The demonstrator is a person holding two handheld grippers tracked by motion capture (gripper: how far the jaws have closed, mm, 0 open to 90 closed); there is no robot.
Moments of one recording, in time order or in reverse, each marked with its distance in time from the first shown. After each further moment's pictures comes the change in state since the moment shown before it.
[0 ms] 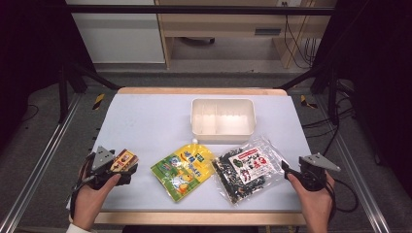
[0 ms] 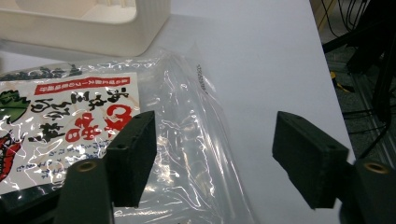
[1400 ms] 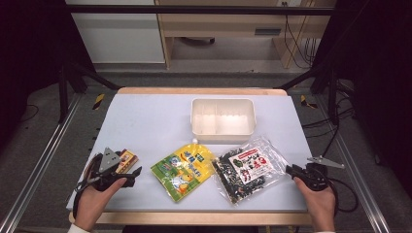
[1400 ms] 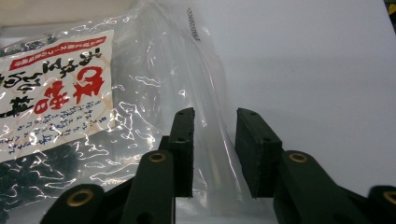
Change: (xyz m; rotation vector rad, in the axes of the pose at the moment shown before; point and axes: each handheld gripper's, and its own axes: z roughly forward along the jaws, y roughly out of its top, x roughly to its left) left arm -0.011 0.002 0.004 0.031 -0.022 0.080; right arm -0.030 -0.023 0.024 0.136 0.138 0.178
